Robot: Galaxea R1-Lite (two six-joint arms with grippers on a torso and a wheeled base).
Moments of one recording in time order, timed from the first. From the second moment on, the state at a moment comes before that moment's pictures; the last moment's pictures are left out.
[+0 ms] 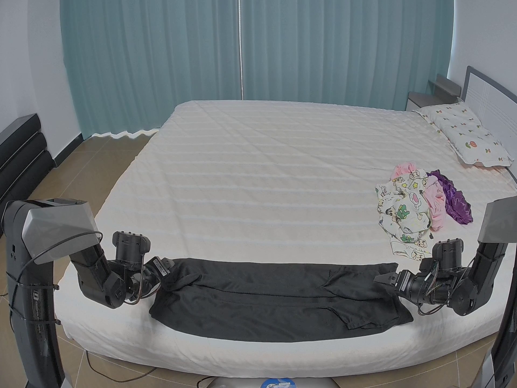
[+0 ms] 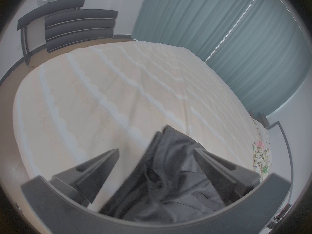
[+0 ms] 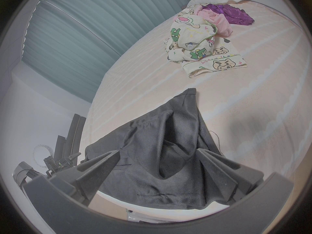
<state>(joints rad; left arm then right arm) -0.17 2.34 -0.73 -0.87 0.10 -0.77 0.06 2.19 -0.37 -1.10 0.28 0.59</state>
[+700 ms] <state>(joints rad) -0.17 2.39 -0.79 -0.82 0.17 -0.76 0.06 2.20 -0.36 -1.11 0.28 0.59</state>
